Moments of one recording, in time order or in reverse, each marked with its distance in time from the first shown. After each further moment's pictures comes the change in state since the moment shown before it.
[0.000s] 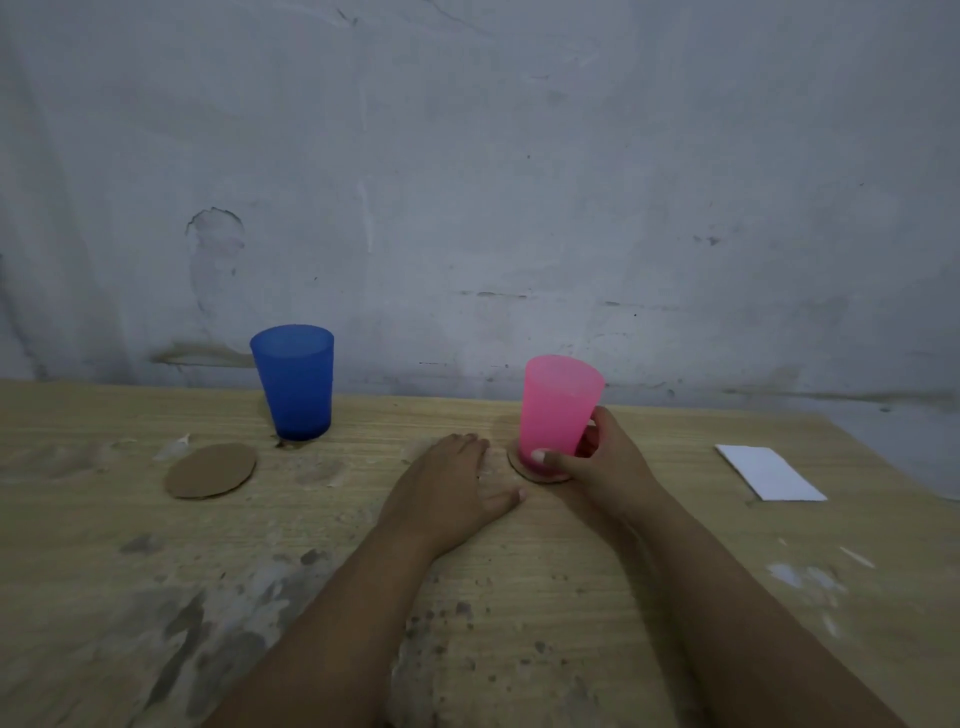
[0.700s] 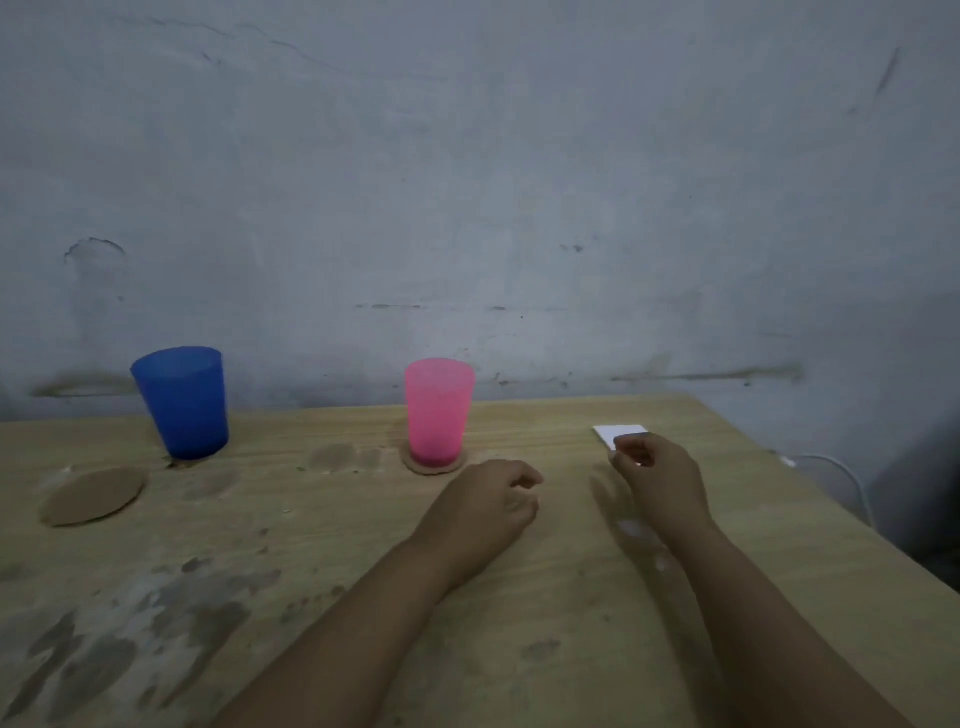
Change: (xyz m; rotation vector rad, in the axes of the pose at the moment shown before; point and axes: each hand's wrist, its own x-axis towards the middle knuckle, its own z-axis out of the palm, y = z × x) left_hand -0.016 0.125 0.036 -0.354 -0.078 0.220; right_hand -0.063 0.033 -0.137 -0.284 0.457 0.061
